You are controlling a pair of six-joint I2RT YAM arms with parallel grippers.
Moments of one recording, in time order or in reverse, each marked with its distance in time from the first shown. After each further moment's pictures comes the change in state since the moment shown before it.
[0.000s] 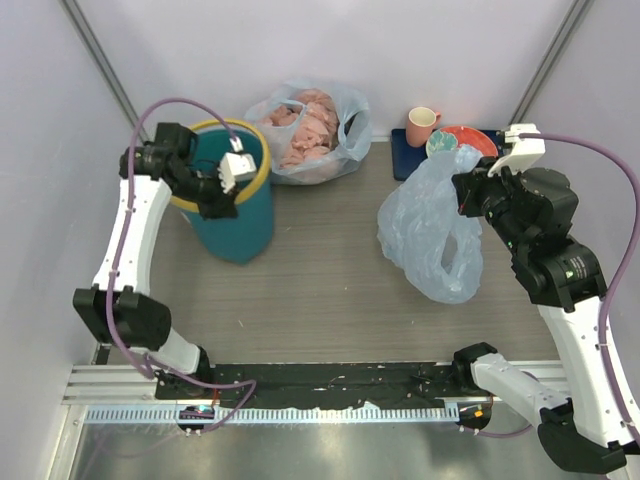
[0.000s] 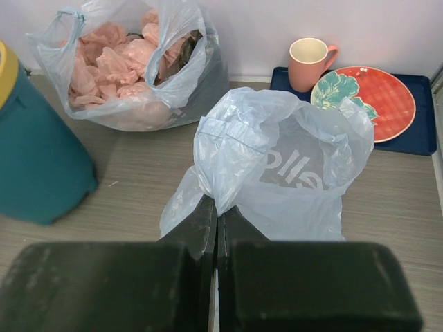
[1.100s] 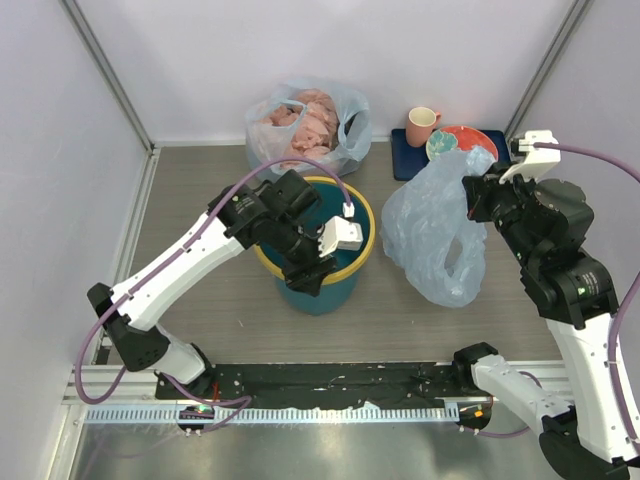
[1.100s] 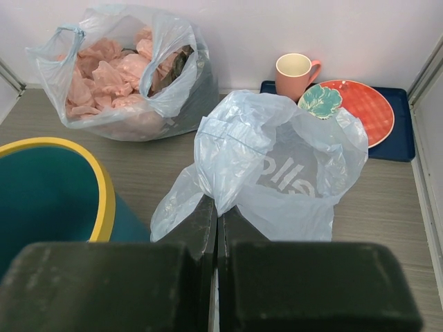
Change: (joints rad) left arm -0.832 -0.094 -0.074 0.047 -0.134 -0.618; right arm 0.000 -0.053 0.000 -0.006 0.042 -0.020
